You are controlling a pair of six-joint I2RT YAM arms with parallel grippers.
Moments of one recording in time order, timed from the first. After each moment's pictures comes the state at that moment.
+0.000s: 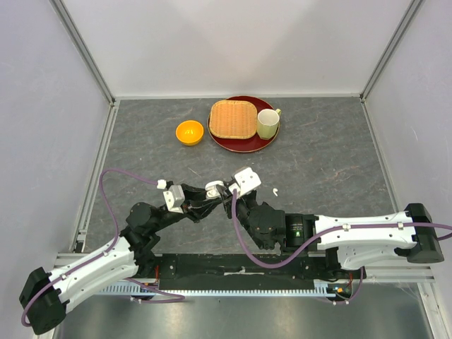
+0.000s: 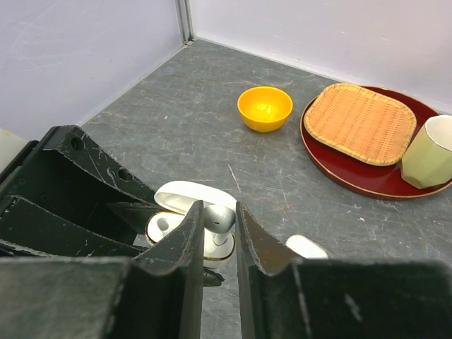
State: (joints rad) left arm -0.82 0.60 0.21 0.70 0.34 -0.10; right arm 1.51 1.21 0.98 0.17 0.94 0.11
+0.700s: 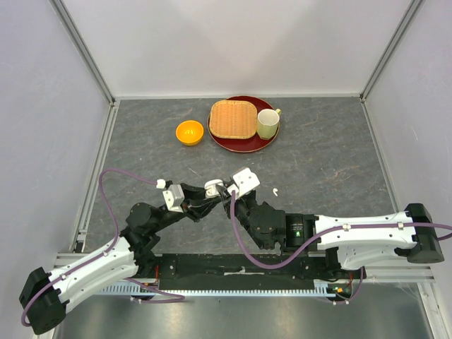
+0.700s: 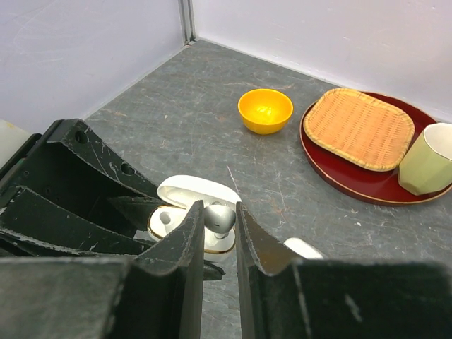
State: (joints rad) left arm -0.82 0.59 0.21 0.70 0.31 -0.10; right arm 1.51 1.21 0.98 0.18 0.92 0.08
